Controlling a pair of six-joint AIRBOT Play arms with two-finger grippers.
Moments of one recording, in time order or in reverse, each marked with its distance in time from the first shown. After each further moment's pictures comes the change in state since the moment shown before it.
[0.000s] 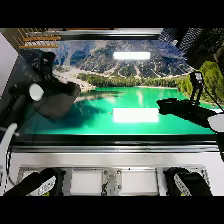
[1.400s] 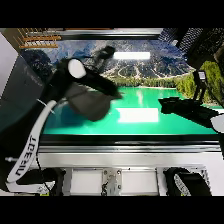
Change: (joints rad) left arm -0.434 -0.330 0.480 -0.417 -0.317 0.217; right arm -0.039 0.021 0.016 -0.035 -0.001 -0.017
